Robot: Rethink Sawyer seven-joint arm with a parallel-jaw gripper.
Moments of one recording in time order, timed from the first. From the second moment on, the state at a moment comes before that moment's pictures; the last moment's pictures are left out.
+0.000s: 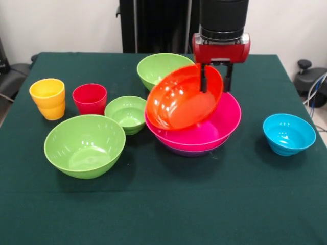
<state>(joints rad) -0.31 -0.70 0.26 1.74 -0.30 0.46 1.96</state>
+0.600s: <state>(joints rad) -0.31 -0.70 0.26 1.74 -0.29 0.46 1.96</state>
